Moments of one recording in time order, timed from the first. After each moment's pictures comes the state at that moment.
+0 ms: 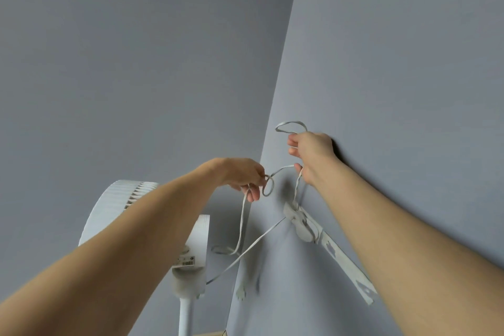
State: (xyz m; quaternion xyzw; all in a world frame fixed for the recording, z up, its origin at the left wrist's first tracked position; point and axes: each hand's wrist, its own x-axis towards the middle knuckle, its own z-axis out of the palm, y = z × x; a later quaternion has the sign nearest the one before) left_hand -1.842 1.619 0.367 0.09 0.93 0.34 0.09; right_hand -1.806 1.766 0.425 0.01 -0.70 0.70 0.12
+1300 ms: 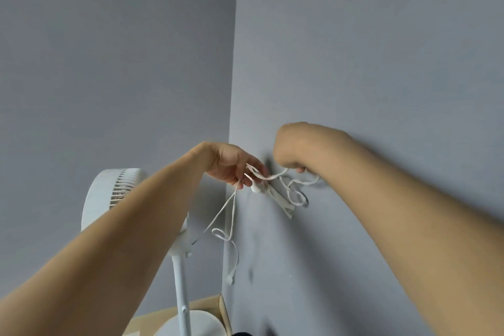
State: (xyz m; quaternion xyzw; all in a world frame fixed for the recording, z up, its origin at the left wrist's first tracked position) left_hand -1.752 1.694 0.386 0.14 0.79 0.51 0.30; right_hand -1.603 1.844 0.470 0.06 -0.99 -0.13 0.03
